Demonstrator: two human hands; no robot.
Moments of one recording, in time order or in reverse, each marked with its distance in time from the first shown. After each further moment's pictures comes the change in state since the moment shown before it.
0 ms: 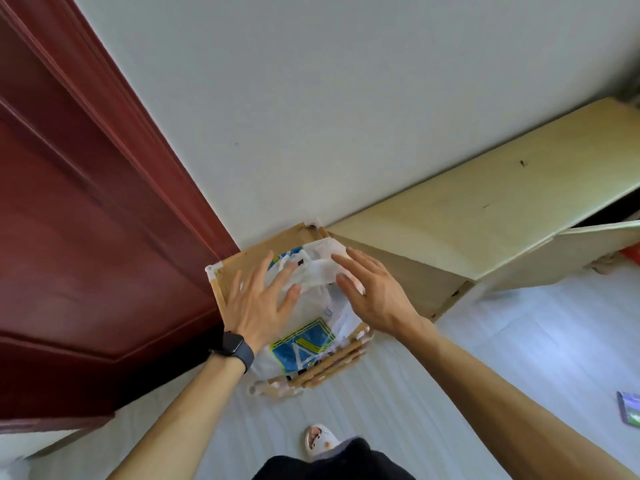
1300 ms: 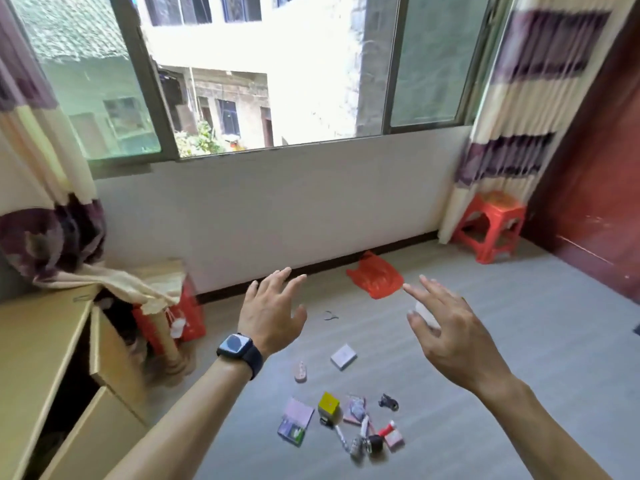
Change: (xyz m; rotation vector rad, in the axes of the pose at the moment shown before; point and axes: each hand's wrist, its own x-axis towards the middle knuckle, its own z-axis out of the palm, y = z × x) left_hand -0.033 1.096 0.033 -0.307 -0.129 1.488; right_hand -0.664 0.341 -0.587 -0.486 1.136 1.193
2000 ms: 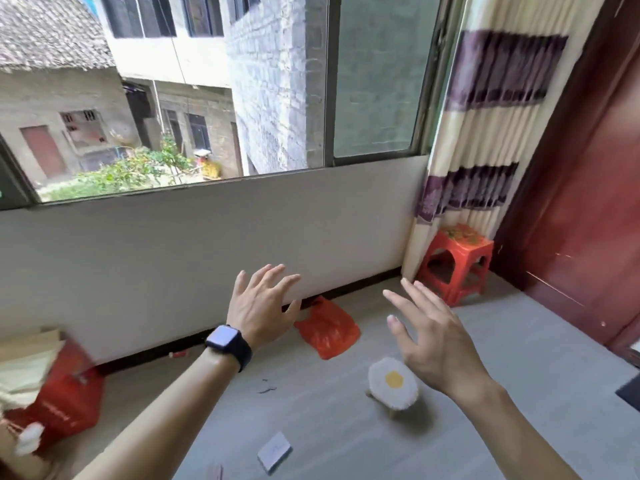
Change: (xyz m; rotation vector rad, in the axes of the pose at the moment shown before) left_hand 0.423 0.201 0.123 0.043 0.064 0.066; right_hand 0.334 0.307 -0.068 -0.156 0.025 -0.009
